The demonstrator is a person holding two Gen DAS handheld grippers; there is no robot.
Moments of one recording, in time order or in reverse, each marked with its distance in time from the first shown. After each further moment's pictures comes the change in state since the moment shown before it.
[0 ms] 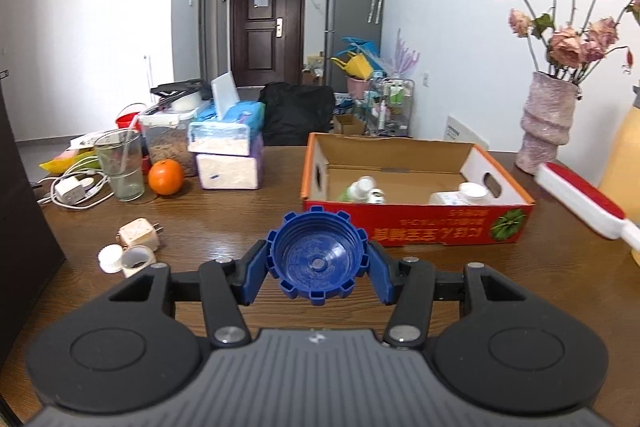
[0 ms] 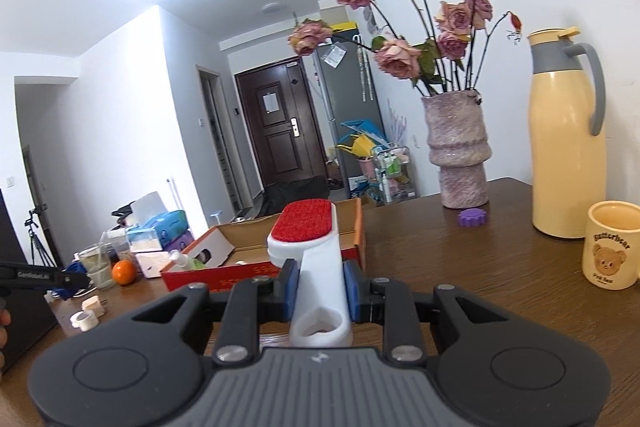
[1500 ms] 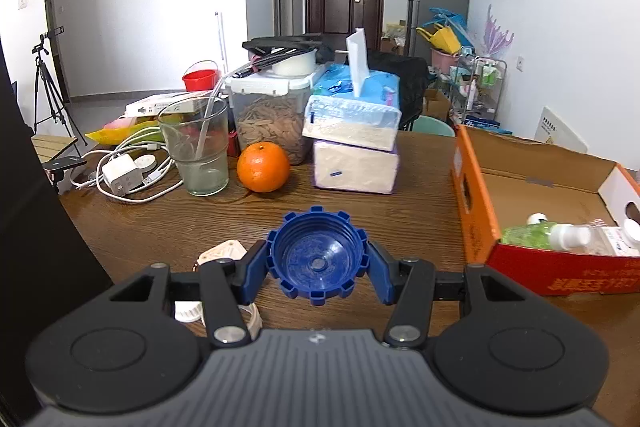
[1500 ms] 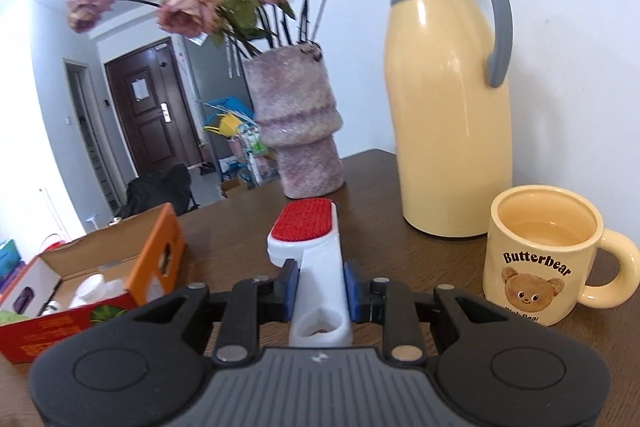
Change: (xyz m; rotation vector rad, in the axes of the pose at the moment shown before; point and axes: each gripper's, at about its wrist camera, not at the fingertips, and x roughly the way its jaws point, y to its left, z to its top) left arm 0.123 0.123 0.039 -0.102 0.113 0.213; right arm 0.113 -0.138 0.024 0.124 0.072 -0.378
